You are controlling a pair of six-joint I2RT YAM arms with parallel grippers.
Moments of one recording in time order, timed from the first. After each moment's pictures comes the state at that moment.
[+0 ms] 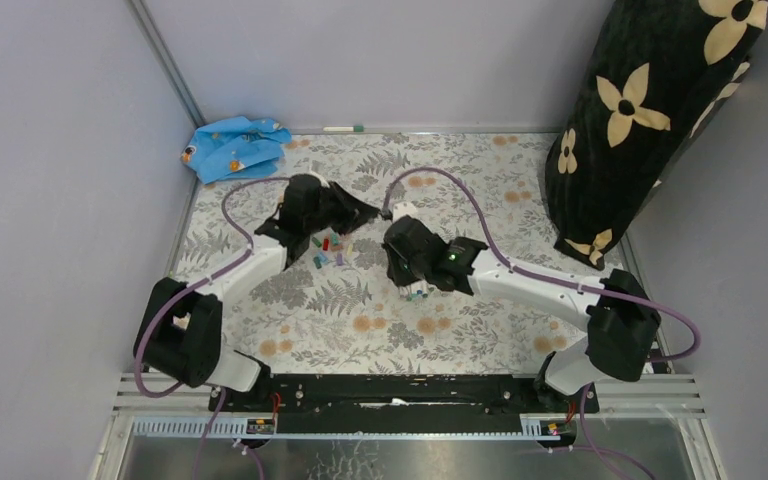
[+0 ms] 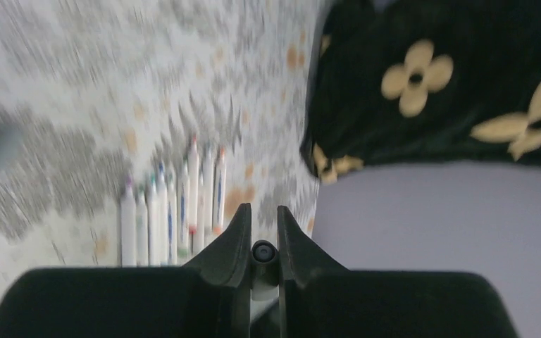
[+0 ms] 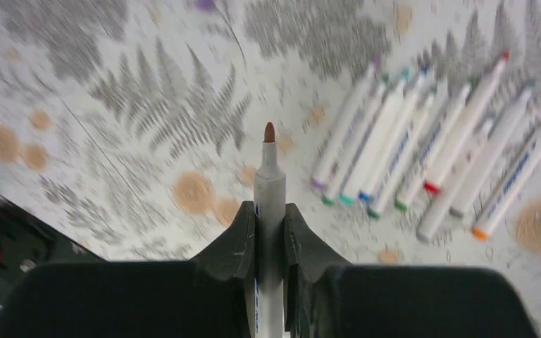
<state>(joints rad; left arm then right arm) -0.41 1.41 0.82 0.14 0.36 -1.19 0.98 1.55 1.18 -0.43 0.21 0.49</state>
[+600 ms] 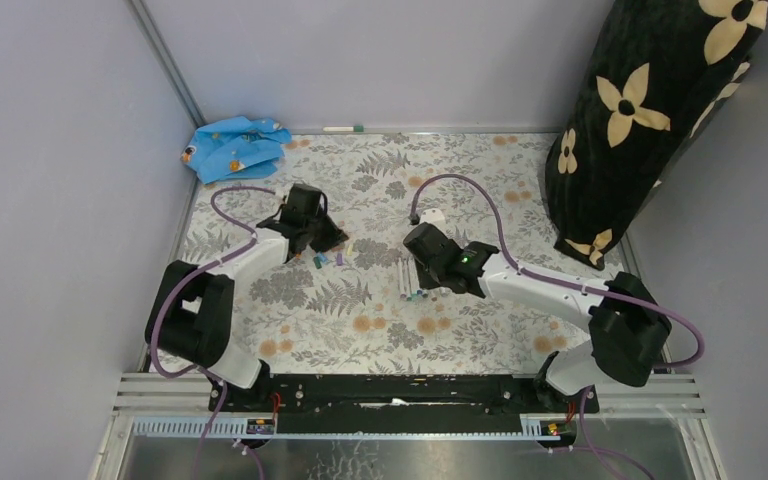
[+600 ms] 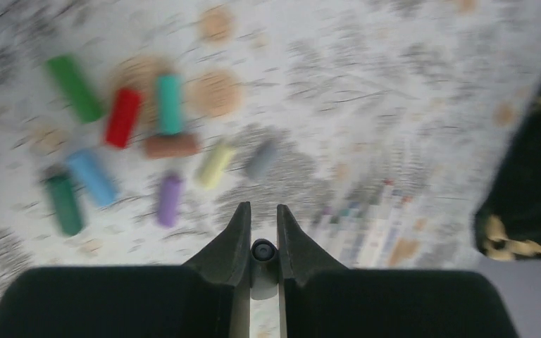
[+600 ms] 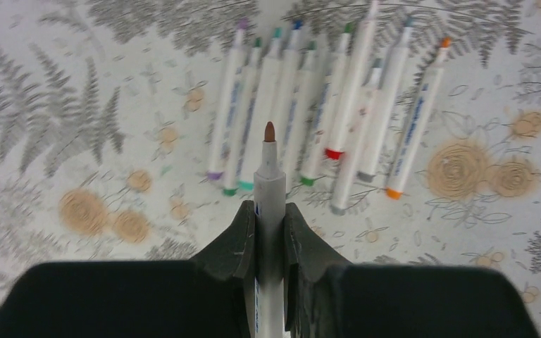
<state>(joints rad) -0.32 1.53 0.91 -0.15 0.10 -0.95 0.93 1.46 0.99 -0.49 0.31 0.53</state>
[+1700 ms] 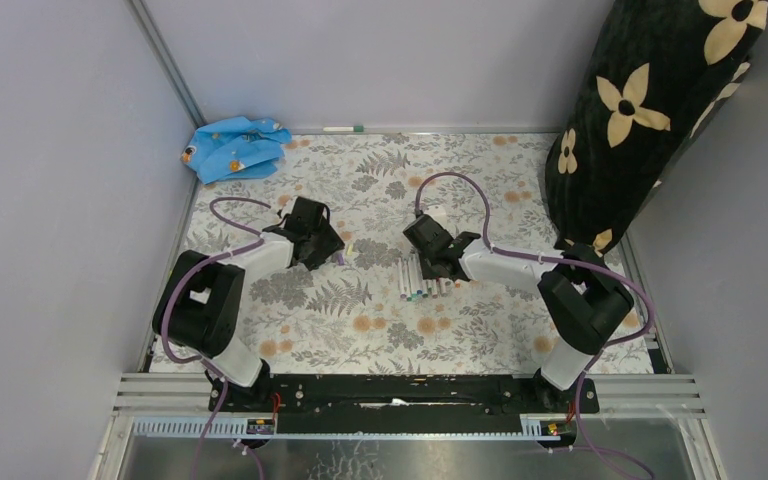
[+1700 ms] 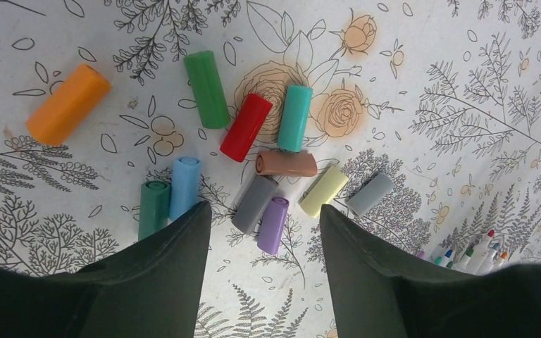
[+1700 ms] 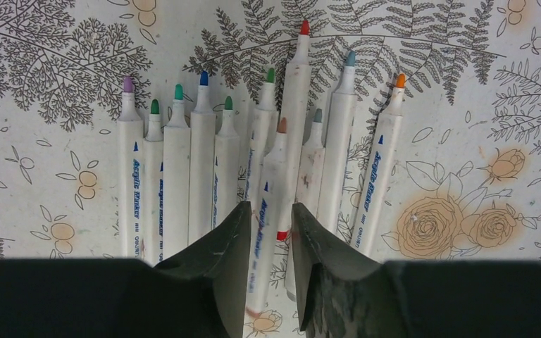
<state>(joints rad) -0.32 1.60 0.82 -0.19 -0.07 -0.94 0.79 1.70 1.00 -0.37 0.35 0.49</state>
